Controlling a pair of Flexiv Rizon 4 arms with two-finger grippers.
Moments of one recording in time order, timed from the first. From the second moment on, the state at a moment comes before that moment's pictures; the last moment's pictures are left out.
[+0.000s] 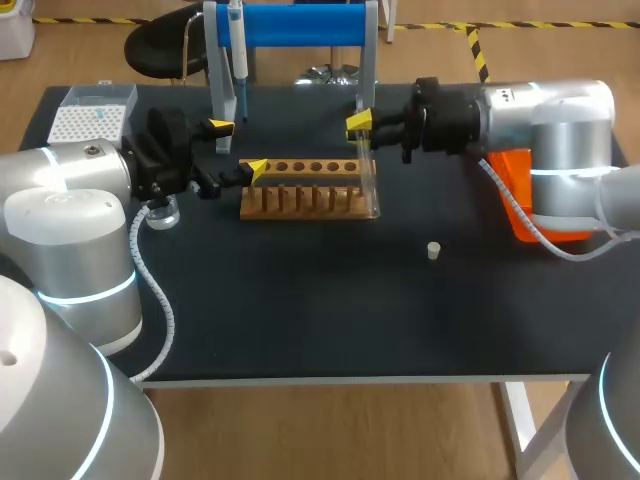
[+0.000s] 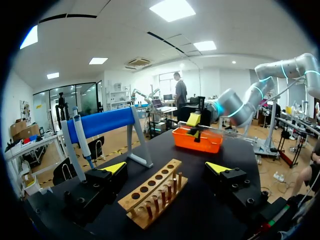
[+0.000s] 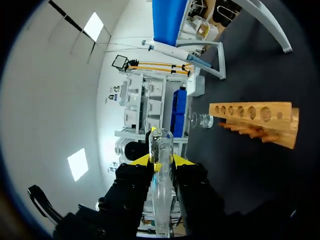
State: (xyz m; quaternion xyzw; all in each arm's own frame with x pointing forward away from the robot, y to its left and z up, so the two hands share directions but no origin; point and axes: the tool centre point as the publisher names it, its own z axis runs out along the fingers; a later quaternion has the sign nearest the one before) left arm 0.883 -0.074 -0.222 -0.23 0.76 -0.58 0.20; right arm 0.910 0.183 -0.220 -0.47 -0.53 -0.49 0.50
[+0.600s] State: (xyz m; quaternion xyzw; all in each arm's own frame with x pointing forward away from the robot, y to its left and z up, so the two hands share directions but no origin) left arm 0.883 -0.074 -0.222 -0.23 0.76 -0.58 0.20; right arm 0.914 0.180 -0.223 -0.49 -0.51 -0.47 0.52
